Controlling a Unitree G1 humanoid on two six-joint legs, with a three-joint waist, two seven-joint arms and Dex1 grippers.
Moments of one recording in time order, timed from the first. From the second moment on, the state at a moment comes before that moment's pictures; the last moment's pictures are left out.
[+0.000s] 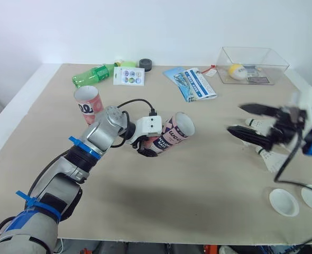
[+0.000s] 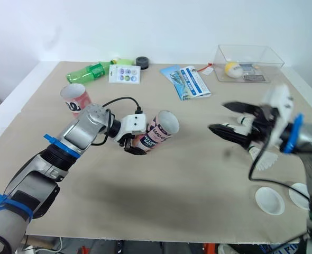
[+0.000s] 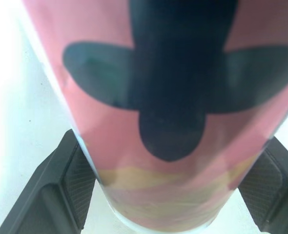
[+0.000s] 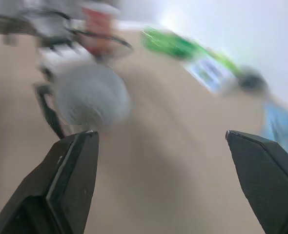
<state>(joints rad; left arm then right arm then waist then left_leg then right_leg) -0.97 0.42 -0.49 0.30 0.11 0.46 -1.27 -0.19 -0.89 -0.48 -0.15 0.60 0.54 1.03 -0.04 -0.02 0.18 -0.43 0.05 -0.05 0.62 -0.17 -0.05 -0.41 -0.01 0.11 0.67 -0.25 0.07</state>
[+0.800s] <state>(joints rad) -0.98 0.36 -0.51 0.30 0.14 0.46 -1.27 0.17 -0.73 -0.66 -0.11 0.58 0.53 0.82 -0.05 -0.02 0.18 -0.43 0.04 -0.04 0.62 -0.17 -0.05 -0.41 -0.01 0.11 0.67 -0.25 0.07</state>
